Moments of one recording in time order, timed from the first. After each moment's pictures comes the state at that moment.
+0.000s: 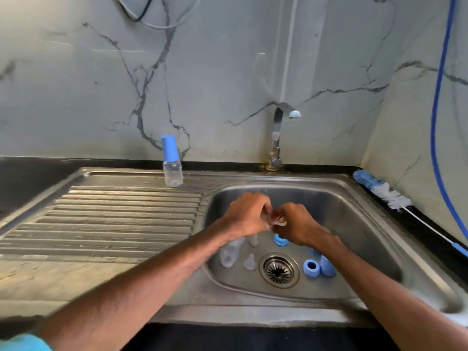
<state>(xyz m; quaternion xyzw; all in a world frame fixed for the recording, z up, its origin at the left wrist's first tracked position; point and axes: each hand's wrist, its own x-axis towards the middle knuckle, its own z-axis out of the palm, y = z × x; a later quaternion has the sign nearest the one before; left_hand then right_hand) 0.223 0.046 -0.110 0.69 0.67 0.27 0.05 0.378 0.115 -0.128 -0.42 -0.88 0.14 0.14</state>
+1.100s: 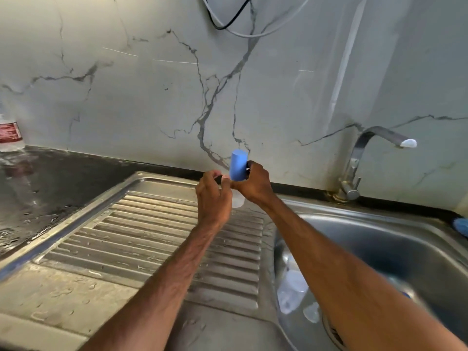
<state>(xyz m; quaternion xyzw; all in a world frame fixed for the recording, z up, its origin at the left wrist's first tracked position) 0.025 0.024 -0.100 0.34 0.70 0.63 -0.01 0.081 0.135 -0.077 -0.32 -0.81 0.34 0.35</state>
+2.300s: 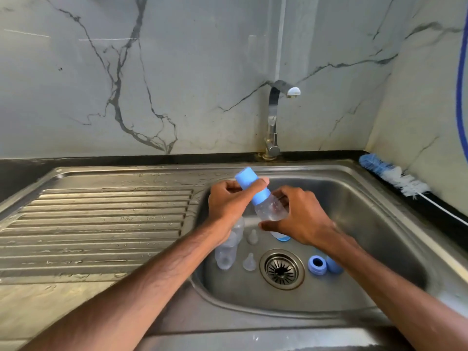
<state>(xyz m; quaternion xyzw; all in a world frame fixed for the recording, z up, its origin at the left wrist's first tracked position) 0.216 0.061 -0.124 0.36 0.63 0.62 0.29 0.379 0.110 -0.124 -0.44 -0.84 0.19 0.25</state>
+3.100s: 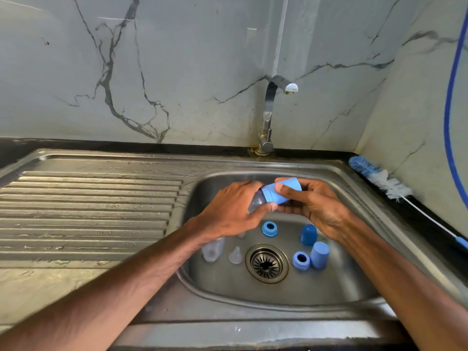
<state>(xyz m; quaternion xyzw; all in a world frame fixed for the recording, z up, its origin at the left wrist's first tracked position) 0.221 0.052 -0.124 0.75 0.59 0.31 -0.02 0.415 0.138 -0.119 -0.30 -0.60 0.64 0.36</state>
